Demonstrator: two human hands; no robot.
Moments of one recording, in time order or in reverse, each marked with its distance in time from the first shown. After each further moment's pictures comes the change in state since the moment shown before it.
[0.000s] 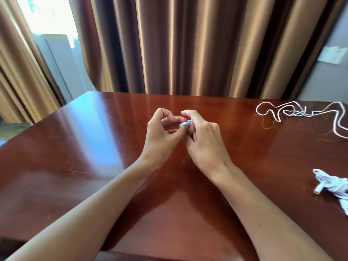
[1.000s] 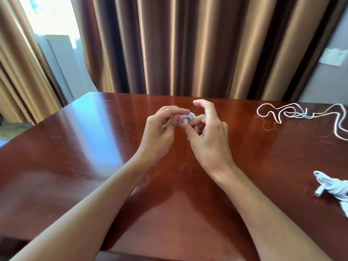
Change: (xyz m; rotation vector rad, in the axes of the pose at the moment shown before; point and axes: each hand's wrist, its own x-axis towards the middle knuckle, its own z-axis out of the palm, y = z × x) left_hand 0.009 0.006 -0.010 0.146 -0.100 0.197; right_hand 0.002 -0.006 -0.006 0.108 0.155 0.050
